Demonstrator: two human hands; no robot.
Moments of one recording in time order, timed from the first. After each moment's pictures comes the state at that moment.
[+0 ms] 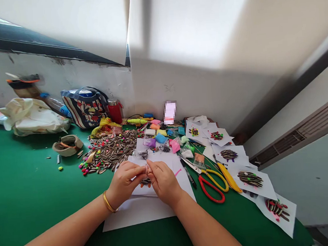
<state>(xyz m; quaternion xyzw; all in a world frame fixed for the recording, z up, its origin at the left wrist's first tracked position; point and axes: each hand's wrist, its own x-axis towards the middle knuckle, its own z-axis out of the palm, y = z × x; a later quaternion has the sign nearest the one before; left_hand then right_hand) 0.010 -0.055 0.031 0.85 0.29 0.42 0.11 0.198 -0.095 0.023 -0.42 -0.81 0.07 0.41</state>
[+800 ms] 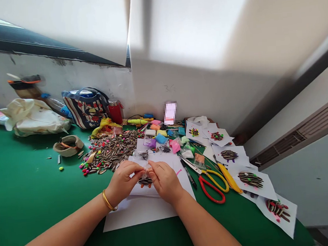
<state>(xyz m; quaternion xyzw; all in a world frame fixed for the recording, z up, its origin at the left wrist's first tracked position) 0.007 -0.051 0.034 0.83 0.32 0.43 0.13 0.200 -0.091 0.022 -0.45 -0.80 0.06 0.40</state>
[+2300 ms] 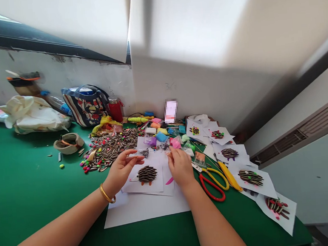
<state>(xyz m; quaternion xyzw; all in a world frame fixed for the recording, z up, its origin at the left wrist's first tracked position) 0.010 -0.042 0.031 0.56 0.36 0.49 0.56 0.248 -0.063 0.006 -0.64 -0.70 -0.07 0.32</state>
